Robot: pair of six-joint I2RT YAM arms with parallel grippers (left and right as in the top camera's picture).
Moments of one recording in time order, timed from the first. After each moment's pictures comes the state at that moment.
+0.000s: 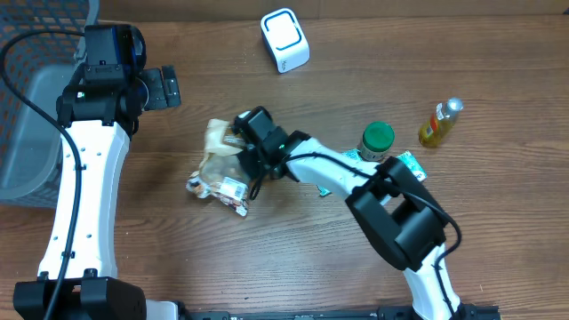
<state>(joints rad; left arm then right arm) 0.03 1.59 1.55 -0.86 -0.15 -0.10 0.74 2.17 1.47 -0.36 -0.09 0.20</state>
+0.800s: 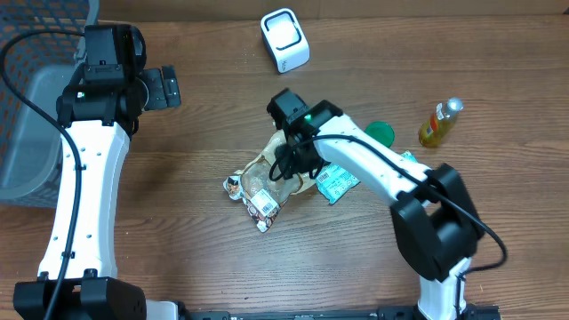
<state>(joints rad) 0.03 1.59 1.55 -0.86 -0.15 -0.10 0.65 2.02 1.57 -0.97 -0.03 0.30</state>
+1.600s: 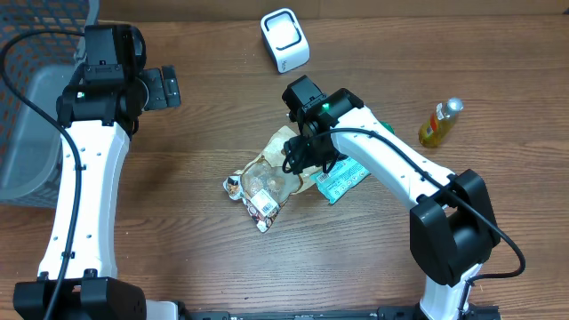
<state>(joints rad) 0.03 1.59 1.55 -0.86 -0.15 -0.10 0.59 1.97 1.59 -1.07 -0.04 0.26</state>
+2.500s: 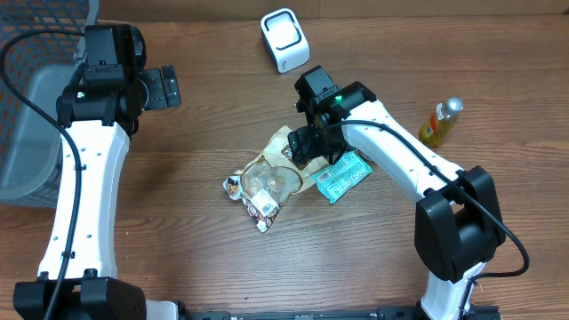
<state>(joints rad) 0.03 1.59 1.55 -0.86 -0.15 -0.10 0.53 1.97 1.59 -1.02 -0.08 0.23</state>
